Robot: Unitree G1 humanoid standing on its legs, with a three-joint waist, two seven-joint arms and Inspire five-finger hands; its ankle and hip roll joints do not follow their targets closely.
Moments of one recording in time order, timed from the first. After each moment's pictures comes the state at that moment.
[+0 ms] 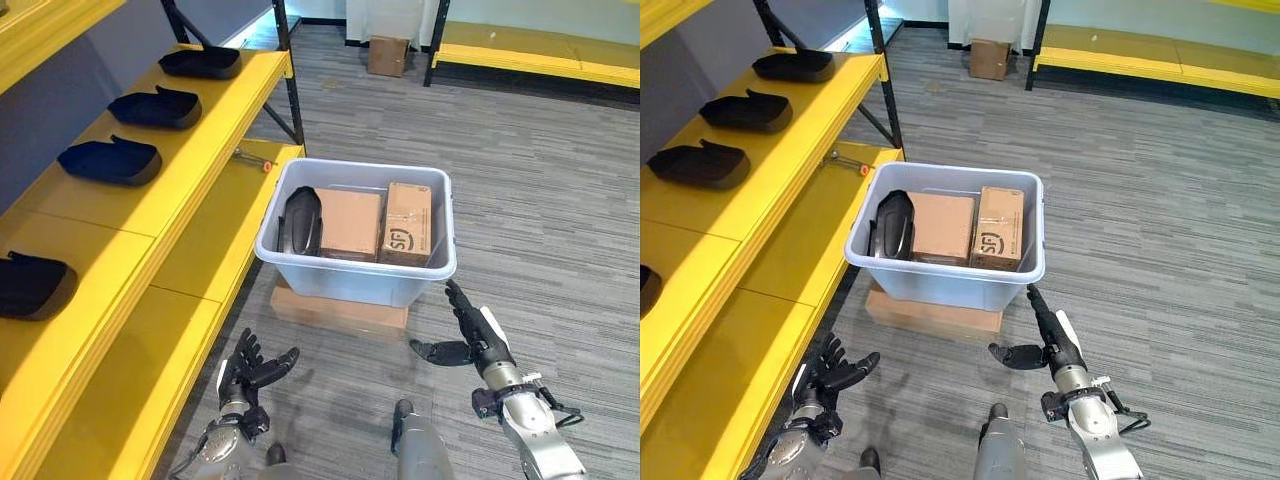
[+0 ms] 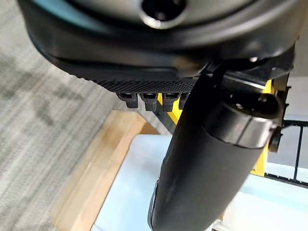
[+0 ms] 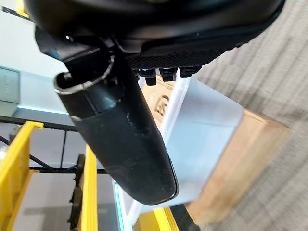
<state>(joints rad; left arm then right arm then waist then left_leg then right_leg) 0.14 0.18 -0.07 0.38 -0.51 -0.15 0.13 0.10 -0.42 0.11 0.12 0.12 -0.11 -0.04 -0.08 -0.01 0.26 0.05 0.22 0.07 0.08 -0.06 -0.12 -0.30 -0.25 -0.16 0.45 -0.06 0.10</state>
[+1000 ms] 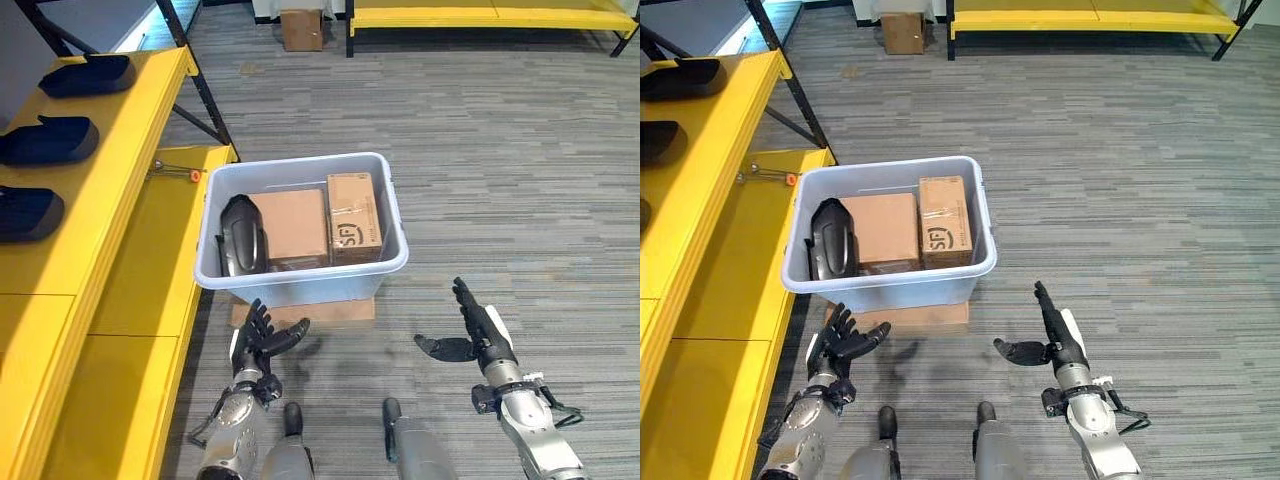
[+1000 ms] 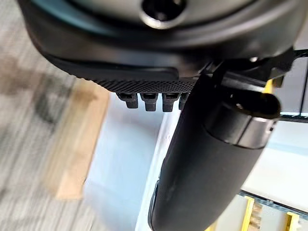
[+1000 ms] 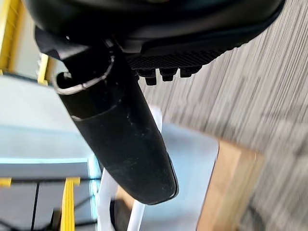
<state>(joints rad) -0.02 0.19 -0.08 0.41 -0.54 -0.17 0.19 0.09 -0.41 0.17 0.16 0.12 -0.12 -0.09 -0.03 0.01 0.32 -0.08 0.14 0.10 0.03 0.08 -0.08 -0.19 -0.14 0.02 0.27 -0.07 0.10</state>
